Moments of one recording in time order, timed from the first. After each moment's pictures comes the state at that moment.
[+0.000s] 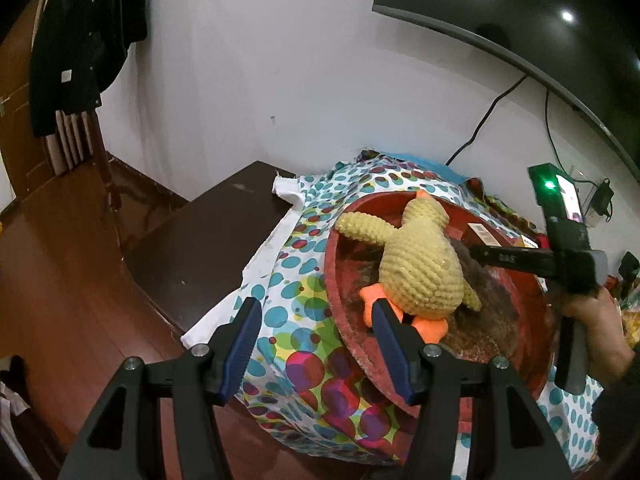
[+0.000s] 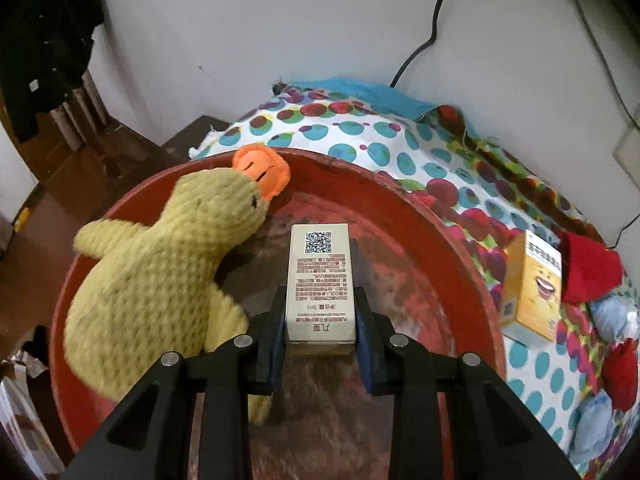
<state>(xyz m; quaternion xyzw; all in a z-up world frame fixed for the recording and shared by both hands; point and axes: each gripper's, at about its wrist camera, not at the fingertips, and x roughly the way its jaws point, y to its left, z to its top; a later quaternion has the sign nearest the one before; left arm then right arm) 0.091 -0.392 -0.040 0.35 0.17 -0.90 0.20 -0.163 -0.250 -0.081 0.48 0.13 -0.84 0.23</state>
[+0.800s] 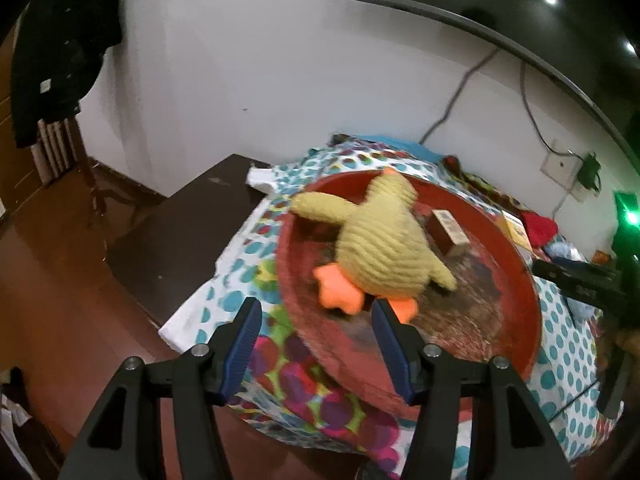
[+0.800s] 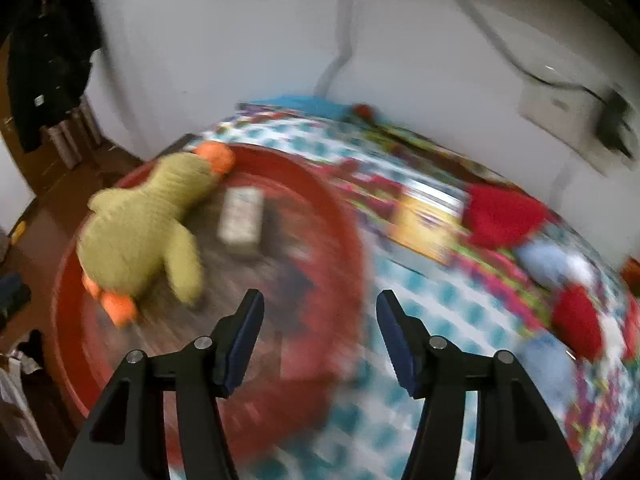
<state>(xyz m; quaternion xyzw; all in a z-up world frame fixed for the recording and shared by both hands) 0.075 -0.351 -0.045 0.37 0.14 -0.90 0.17 -0.106 -0.119 -0.046 0.43 0.11 -0.87 0.21</state>
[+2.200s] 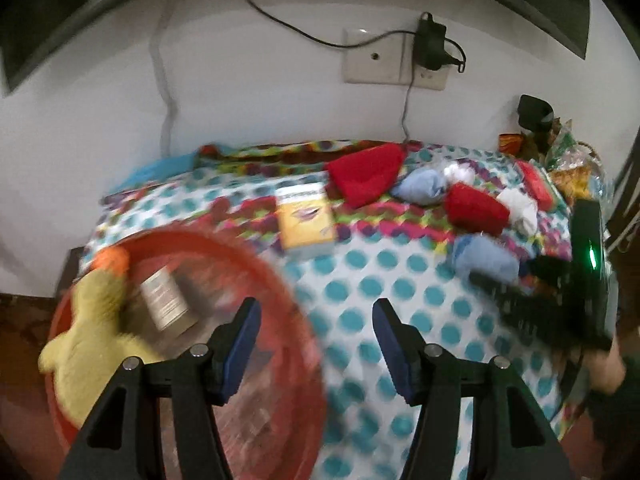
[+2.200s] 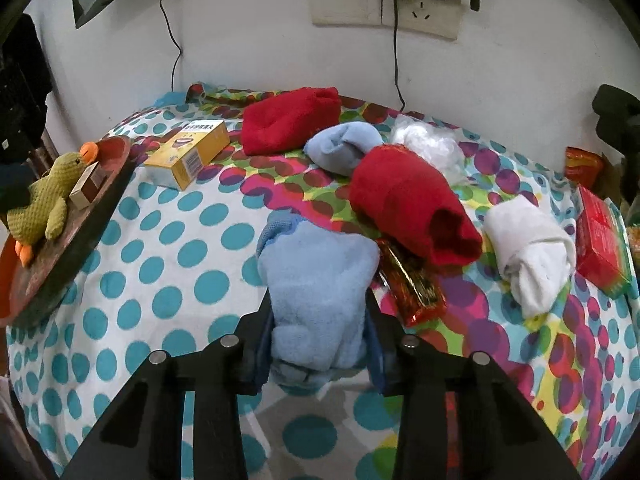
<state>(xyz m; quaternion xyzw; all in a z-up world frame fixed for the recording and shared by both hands) -0.127 -0.113 -0.033 0.45 -0.03 -0.89 -0.05 -0.130 0.095 -0.108 0.43 0.05 -0.89 0.16</state>
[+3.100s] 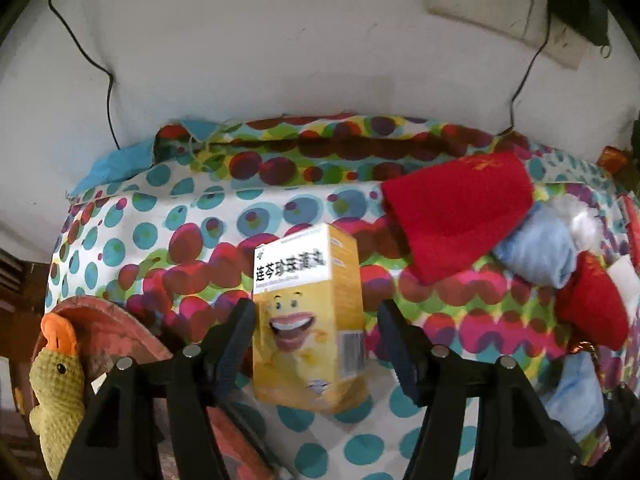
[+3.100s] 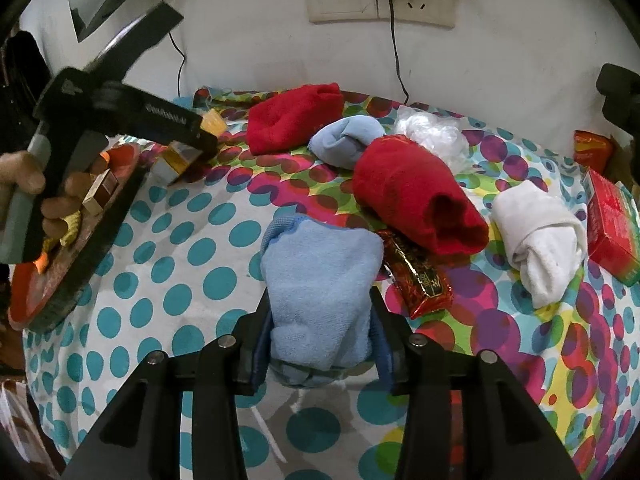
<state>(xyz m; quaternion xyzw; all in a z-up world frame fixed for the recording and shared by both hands) -0.290 -0.107 -0.102 0.55 -0.03 -0.84 0.03 -0.129 0.101 -0.111 0.43 0.02 -0.88 0.18</state>
